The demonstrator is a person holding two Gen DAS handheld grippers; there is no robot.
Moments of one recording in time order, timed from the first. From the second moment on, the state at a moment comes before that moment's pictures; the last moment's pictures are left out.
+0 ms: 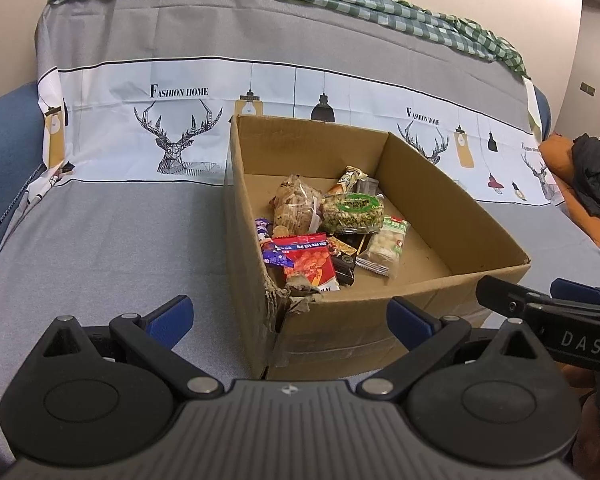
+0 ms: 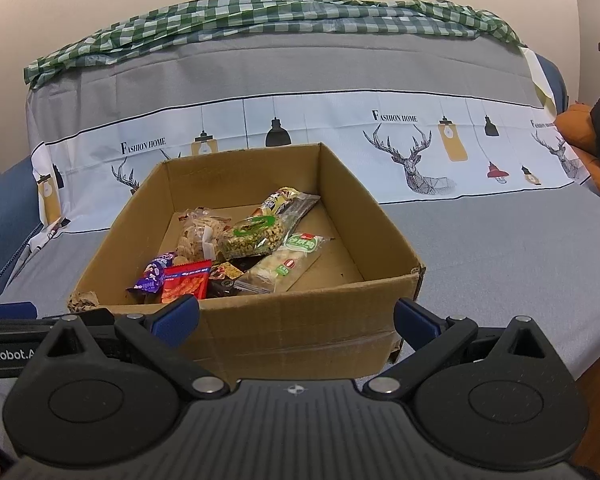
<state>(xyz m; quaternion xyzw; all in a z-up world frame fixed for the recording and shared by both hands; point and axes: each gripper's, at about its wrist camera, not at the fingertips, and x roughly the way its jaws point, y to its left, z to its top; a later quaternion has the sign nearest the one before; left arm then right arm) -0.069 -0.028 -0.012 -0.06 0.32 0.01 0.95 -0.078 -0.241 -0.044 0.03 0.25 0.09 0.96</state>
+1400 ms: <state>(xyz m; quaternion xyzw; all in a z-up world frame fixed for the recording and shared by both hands) -0.070 -0.028 -0.013 -0.06 0.31 0.01 0.95 -0.077 -0.240 -0.045 0.03 0.25 0.09 0.96</state>
